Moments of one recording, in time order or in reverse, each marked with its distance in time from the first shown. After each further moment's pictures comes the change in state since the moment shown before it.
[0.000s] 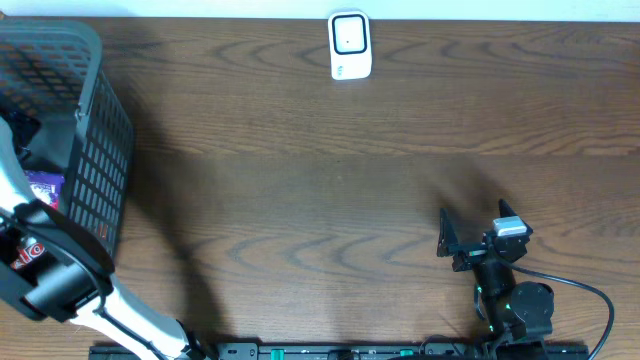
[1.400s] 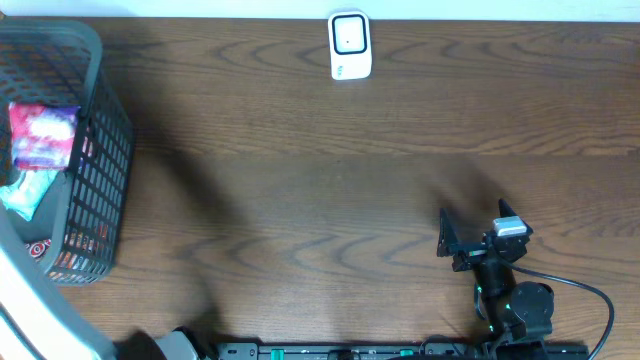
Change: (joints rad) left arm 0.005 -0.575 0.003 0.087 0.455 0.000; right arm 0.000 0.000 0.000 0.000 0.000 0.000
